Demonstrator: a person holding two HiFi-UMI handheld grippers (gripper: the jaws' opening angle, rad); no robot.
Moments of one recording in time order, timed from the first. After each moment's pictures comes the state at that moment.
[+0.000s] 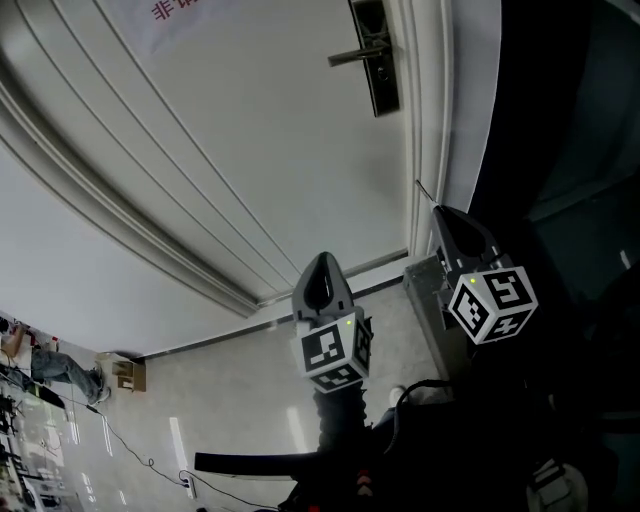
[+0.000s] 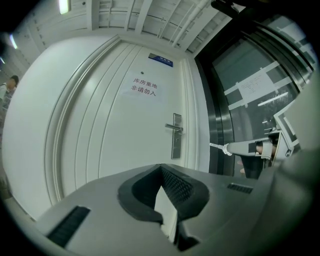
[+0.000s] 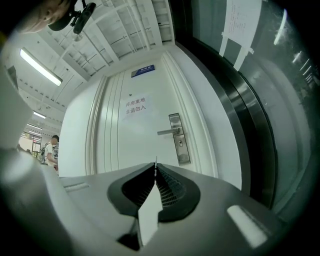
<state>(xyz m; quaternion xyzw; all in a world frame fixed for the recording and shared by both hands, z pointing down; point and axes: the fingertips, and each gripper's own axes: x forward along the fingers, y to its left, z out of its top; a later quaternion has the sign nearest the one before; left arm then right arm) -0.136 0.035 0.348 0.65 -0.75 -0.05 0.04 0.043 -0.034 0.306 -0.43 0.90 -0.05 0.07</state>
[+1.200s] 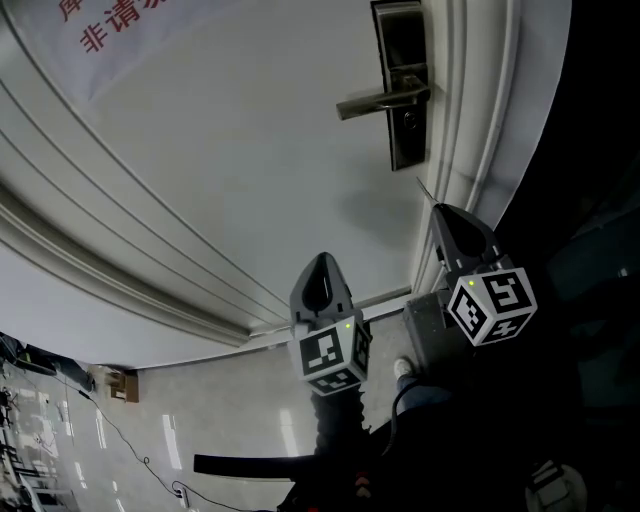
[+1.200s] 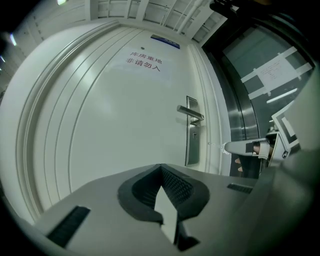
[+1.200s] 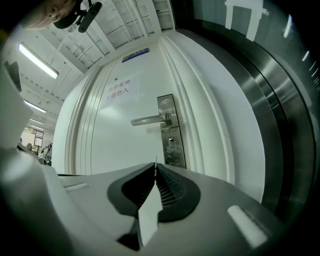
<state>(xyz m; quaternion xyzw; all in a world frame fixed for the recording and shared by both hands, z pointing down) -0.181 -0.162 0.351 0.64 -0.76 -0.05 0.04 -0.009 -0.239 0.304 -0.41 0.91 -0.03 0.05</state>
